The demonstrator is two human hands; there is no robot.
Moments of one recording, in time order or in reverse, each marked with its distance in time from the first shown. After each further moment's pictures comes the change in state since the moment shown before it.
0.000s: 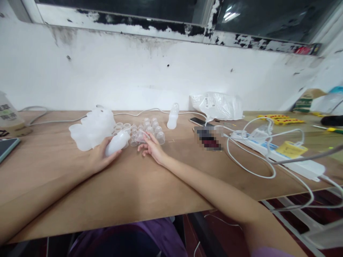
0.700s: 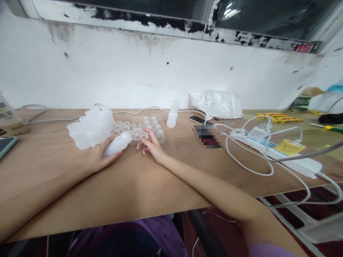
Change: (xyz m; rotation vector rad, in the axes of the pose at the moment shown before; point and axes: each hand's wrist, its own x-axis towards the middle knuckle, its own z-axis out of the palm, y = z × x) left_hand -0.001 0.003 -0.003 0.075 -0.030 0.038; right_hand -0.002 0.003 -0.001 -0.123 -0.040 -0.121
